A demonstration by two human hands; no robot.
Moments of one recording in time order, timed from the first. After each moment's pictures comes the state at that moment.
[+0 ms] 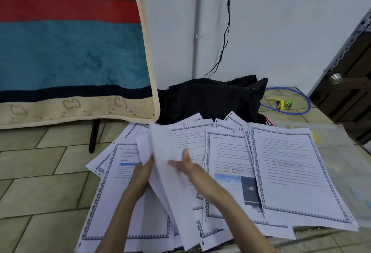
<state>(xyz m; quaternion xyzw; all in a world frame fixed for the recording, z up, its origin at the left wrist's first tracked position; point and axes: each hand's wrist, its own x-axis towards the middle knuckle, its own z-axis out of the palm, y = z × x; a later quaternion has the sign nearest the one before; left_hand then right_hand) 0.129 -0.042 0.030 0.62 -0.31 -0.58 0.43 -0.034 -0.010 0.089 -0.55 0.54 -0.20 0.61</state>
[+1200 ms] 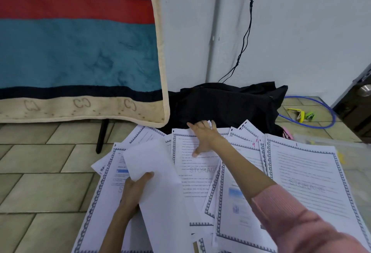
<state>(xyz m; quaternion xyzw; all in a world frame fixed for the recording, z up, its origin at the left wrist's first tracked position) 0.147 -0.029 0.021 0.66 -0.20 -0.53 0.49 -0.049 -0.191 0.047 -0.83 0.53 0.12 0.10</state>
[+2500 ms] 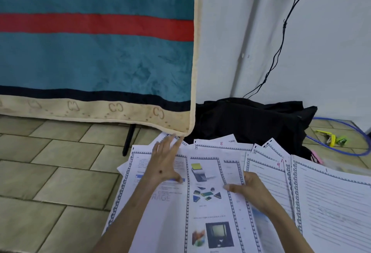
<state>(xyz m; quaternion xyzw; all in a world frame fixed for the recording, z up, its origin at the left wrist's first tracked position) 0.172 -0.099 0.042 0.66 -0.74 -0.11 0.08 -0.095 -0.076 0.050 -0.57 0.55 -0.26 0.56</state>
